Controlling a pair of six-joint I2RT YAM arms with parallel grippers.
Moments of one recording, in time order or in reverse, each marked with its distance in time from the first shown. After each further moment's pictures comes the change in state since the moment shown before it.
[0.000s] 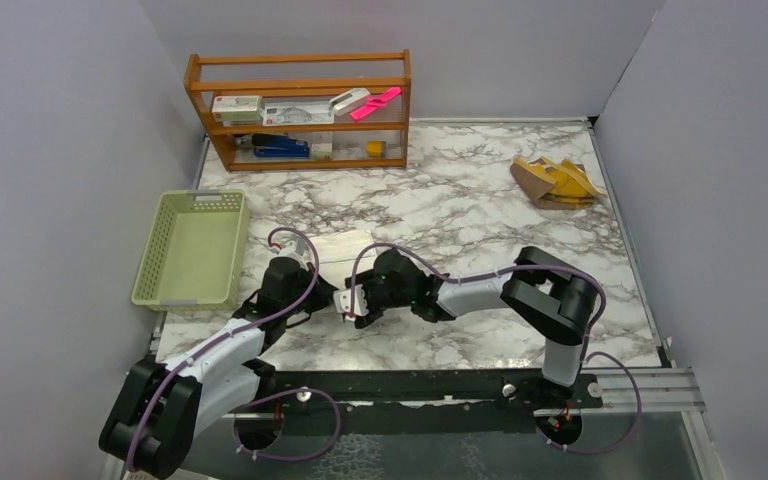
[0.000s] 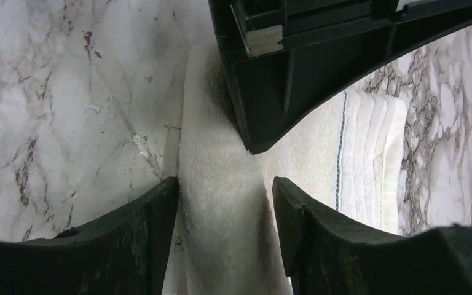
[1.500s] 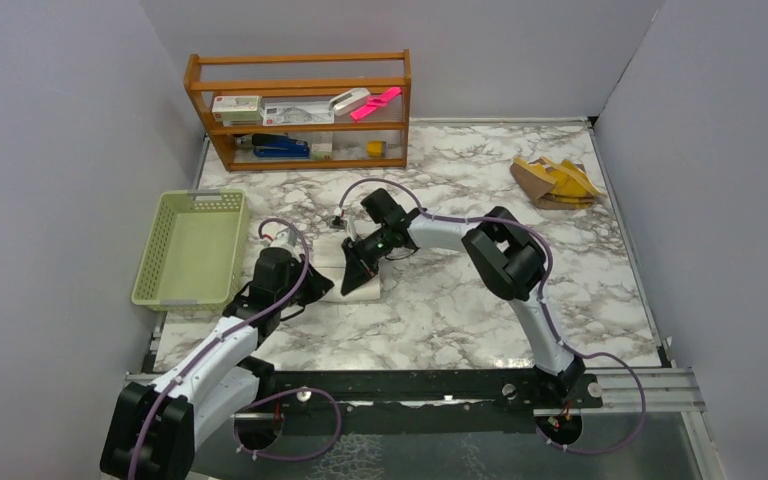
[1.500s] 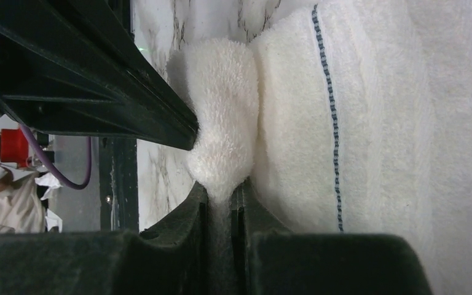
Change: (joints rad) left arm 0.061 -0.124 0.100 -0.220 0.031 0.017; right arm -0.268 0.414 0.676 -0.663 -0.674 0.878
